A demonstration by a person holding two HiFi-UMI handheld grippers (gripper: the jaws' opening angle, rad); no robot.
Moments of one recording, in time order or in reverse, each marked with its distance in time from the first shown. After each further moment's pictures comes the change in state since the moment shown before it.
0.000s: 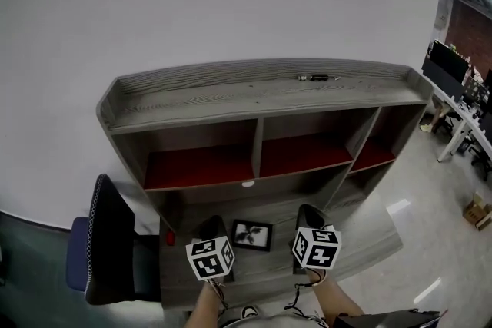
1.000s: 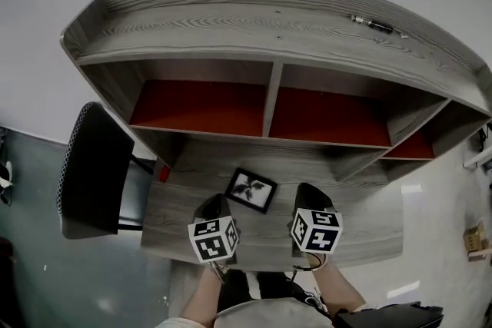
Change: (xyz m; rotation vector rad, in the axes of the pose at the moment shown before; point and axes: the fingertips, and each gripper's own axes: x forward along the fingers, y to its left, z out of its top) left arm 0.011 -0.006 -0.104 -0.146 0.180 0.237; right arm 0.063 -0.006 -0.079 -0.097 0.258 0.234
